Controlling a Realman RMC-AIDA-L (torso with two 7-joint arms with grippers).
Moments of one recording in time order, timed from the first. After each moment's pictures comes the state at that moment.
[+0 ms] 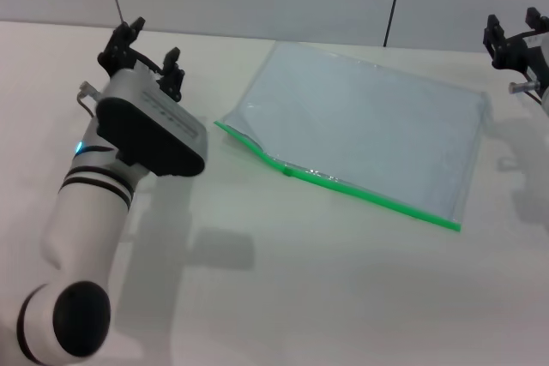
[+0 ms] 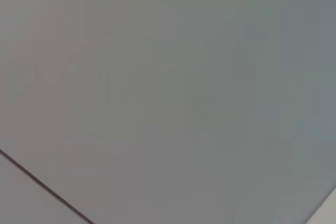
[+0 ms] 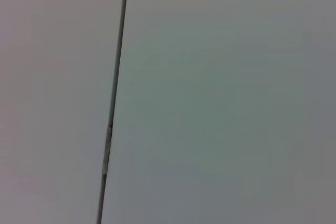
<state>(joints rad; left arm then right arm) -0.57 -2.03 -0.51 -0.61 1.46 0.98 1.30 0.82 2.04 0.35 0.14 -1.55 -0.71 -0.07</state>
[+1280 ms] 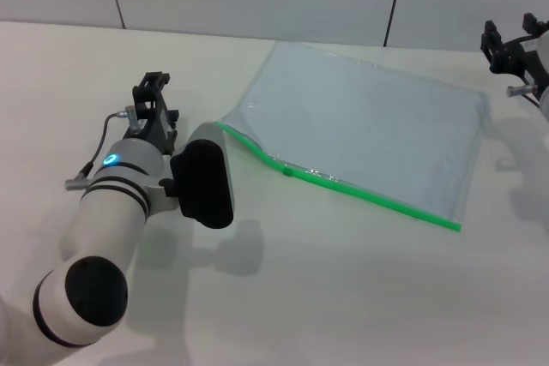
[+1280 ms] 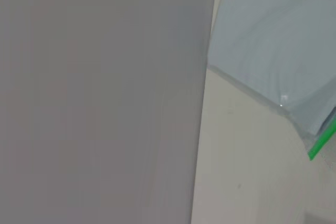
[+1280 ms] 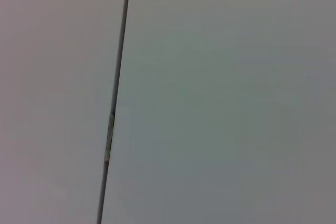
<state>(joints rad) -0.60 -2.03 -0.51 -0.66 1.14 0.79 2.15 0.83 2.04 0.35 0.14 -1.55 -0.67 -0.07</state>
